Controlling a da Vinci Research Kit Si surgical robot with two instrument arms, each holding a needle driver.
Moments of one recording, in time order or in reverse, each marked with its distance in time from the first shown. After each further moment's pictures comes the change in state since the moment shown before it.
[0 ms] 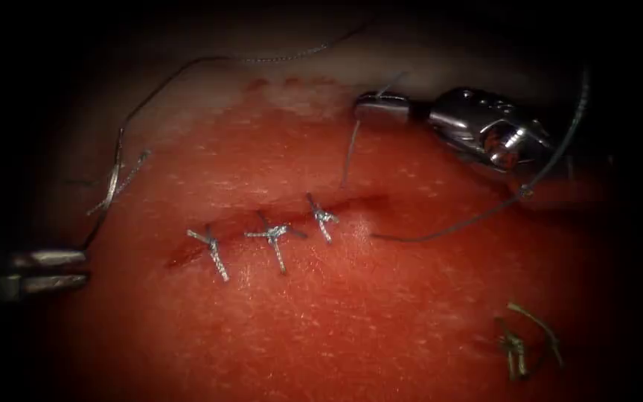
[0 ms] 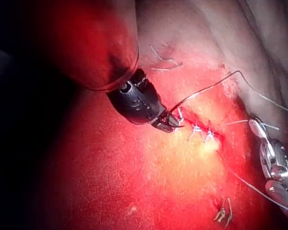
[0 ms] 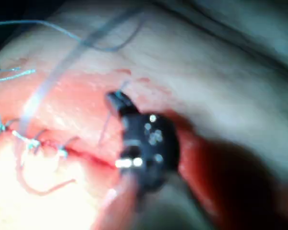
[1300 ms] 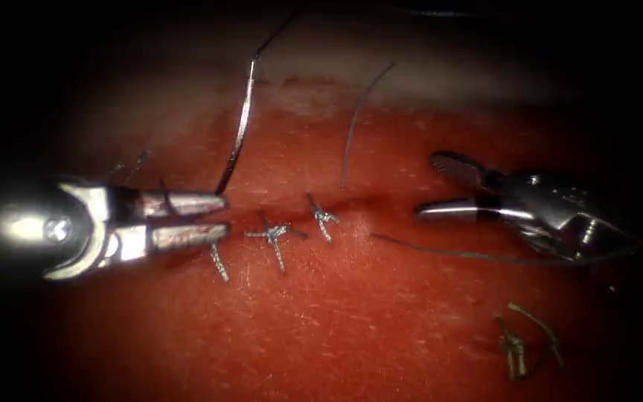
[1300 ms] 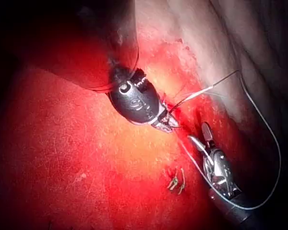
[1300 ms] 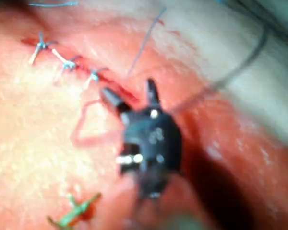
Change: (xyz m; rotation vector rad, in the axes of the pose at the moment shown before) right arm -0.002 -0.006 -0.009 -0.159 0.018 -0.236; left arm 0.009 -0.001 0.007 -0.002 0.054 -0.029
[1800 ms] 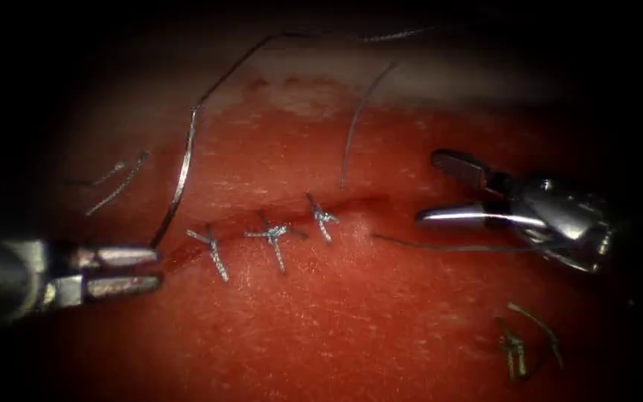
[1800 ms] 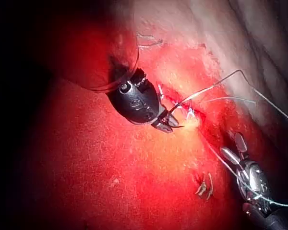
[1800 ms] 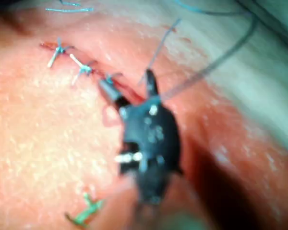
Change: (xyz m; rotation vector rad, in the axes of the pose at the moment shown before) right arm 0.002 -0.002 -0.001 0.099 0.019 -0.015; left arm -0.003 0.002 -0.005 -0.042 -0.019 -0.024
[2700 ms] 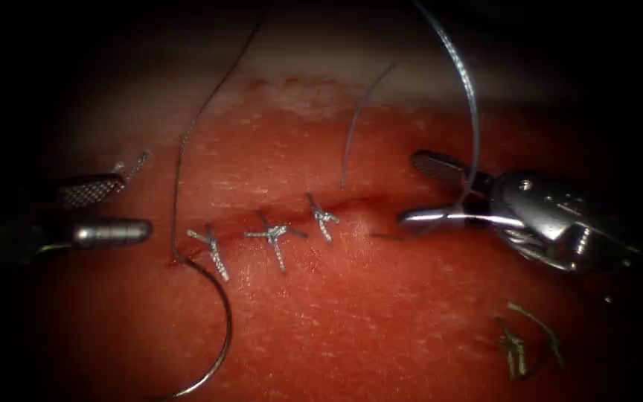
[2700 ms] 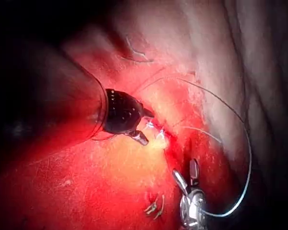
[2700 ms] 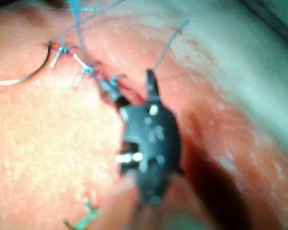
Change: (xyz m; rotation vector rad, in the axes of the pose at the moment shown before) right arm -0.001 0.000 0.002 0.006 0.009 -0.021; left arm -0.001 -0.004 0.001 0.139 -0.319 -0.968
